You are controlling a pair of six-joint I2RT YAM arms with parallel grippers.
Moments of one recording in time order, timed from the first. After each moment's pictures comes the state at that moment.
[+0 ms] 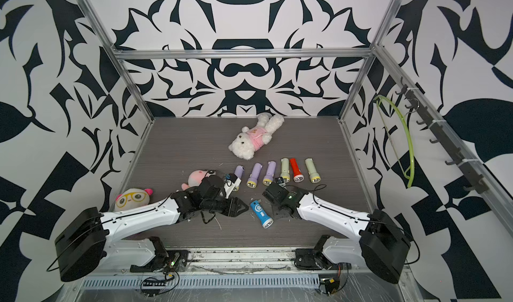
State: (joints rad) left arm -0.95 1.31 0.64 -0.09 0.37 -0.68; right arm 0.85 1.23 0.67 -0.77 0.23 0.66
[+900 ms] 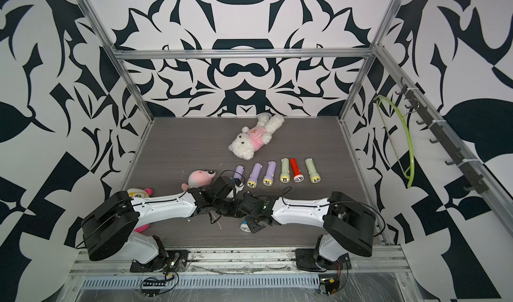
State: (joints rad) left arm -0.95 1.50 0.71 -0.16 0.34 -0.74; right arm 1.11 1.51 0.75 -0.53 0.03 0.60
